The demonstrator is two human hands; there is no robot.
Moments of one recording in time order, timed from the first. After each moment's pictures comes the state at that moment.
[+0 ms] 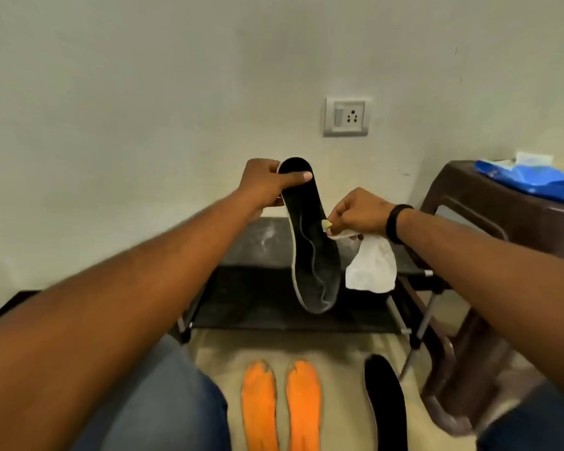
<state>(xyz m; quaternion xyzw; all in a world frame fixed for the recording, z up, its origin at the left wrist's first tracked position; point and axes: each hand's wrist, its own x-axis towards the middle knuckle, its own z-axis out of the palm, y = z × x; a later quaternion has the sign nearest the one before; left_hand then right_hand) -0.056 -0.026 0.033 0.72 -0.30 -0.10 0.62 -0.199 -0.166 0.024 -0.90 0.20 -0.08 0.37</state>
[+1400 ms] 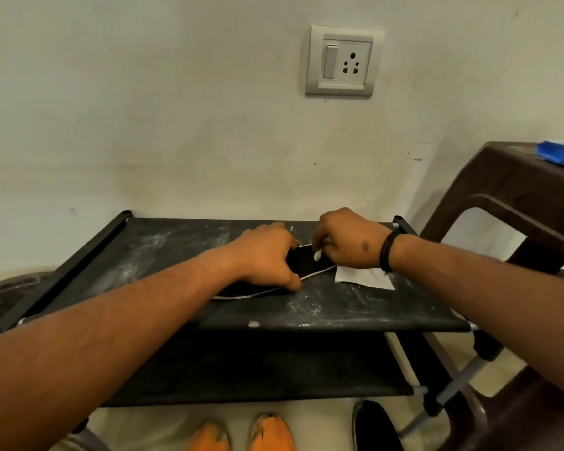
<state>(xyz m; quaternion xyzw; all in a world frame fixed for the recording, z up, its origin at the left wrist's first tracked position) 0.017 -0.137 -0.084 0.84 -0.54 -0.08 0.05 -0.086 -0.295 -0.074 -1.00 0.07 -0.02 0.04</state>
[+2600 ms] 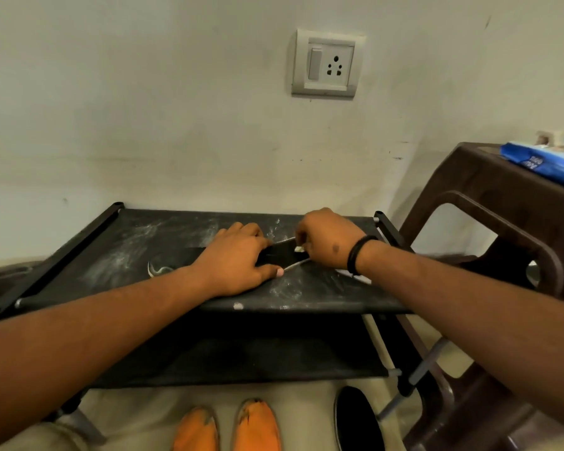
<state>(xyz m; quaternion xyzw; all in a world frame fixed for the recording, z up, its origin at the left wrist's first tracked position) 0.019 -0.114 -0.124 0.83 -0.55 0.04 0.08 -0.090 -0.275 -0.080 -0.99 0.15 -0.04 0.04</state>
